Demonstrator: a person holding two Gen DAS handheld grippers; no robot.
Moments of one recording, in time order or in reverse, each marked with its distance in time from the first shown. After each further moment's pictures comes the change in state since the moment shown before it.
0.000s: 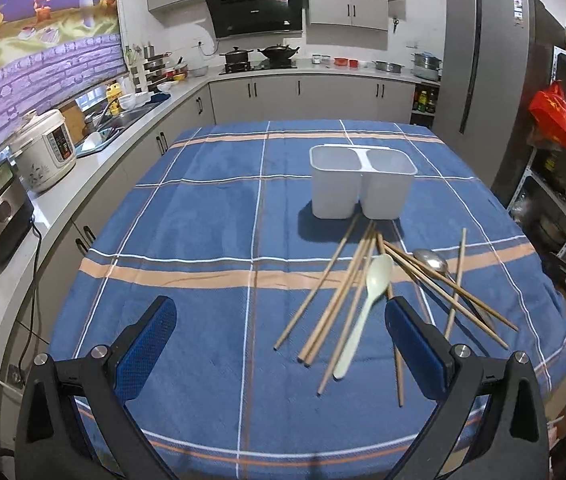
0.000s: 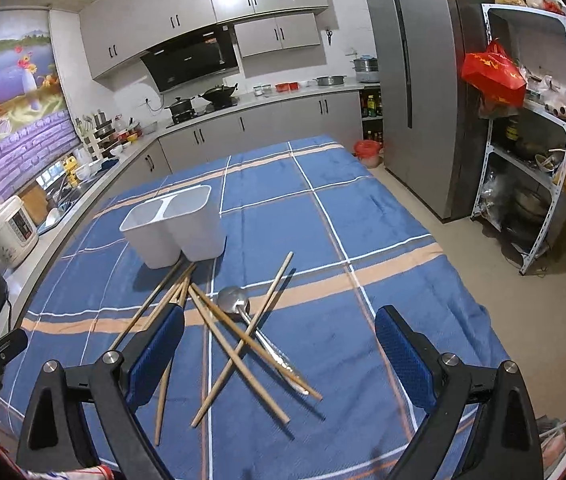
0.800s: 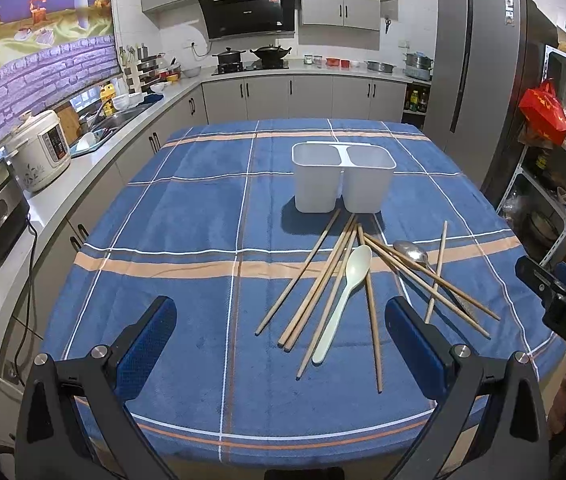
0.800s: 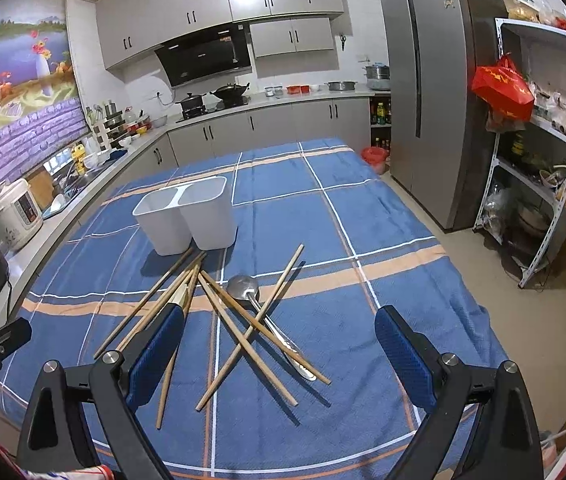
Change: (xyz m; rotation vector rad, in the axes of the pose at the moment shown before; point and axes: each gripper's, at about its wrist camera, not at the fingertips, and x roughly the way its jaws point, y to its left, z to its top) left arm -0.014 -0.012 -0.013 0.002 -0.005 -0.021; right arm -0.011 0.009 -0.005 -0.058 -0.012 0.012
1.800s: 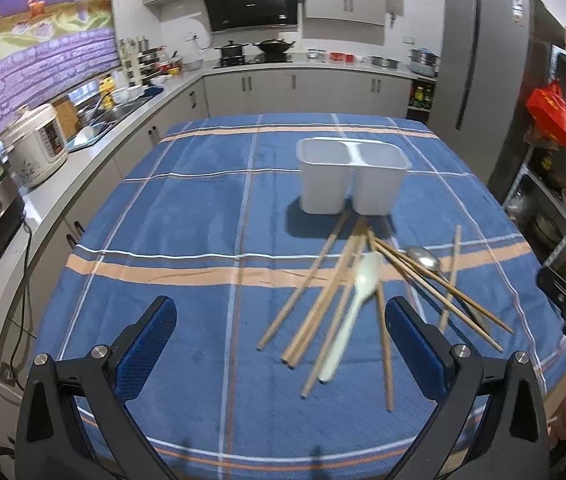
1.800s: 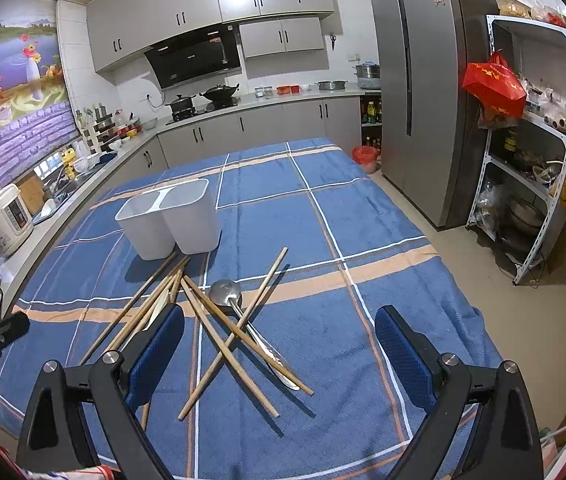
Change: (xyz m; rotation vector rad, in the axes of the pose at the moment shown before) left arm 0.030 0.011 0.015 -0.020 0.023 0.014; right arm 0.015 -0.012 0.004 0.028 0.010 -0.029
